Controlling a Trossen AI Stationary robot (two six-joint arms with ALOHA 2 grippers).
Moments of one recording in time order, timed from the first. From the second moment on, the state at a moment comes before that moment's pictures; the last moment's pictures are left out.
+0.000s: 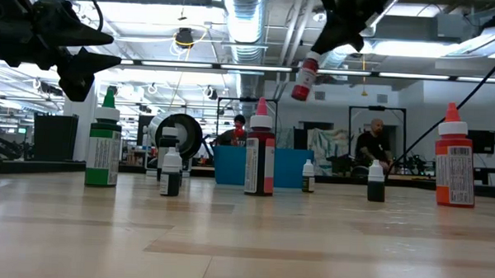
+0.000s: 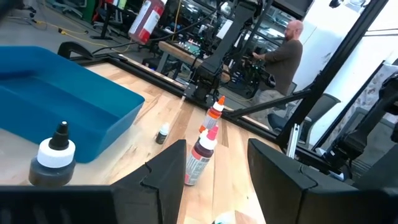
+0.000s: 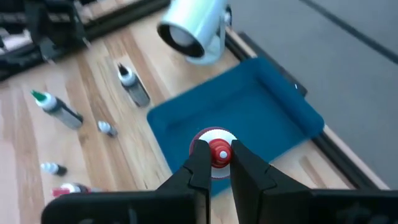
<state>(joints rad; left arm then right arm) -0.14 0.00 0.03 0.01 -0.22 -0.46 -0.41 1.30 1.30 -0.70 -0.03 0.09</state>
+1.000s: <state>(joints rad) -0.14 0.00 0.03 0.01 -0.23 -0.45 -0.49 1.77 1.77 -0.77 -0.02 0.03</state>
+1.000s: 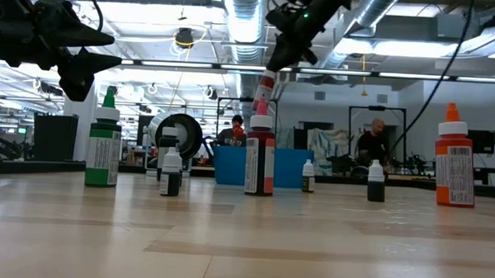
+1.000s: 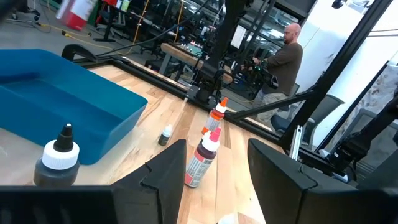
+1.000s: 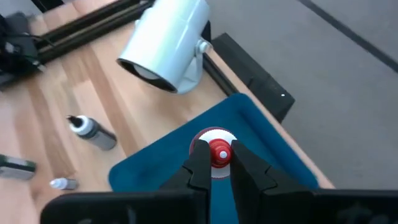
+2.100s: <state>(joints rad) -0.14 0.00 0.03 0.01 -0.25 -0.42 -0.57 1.95 1.67 -0.76 0.09 -0.07</state>
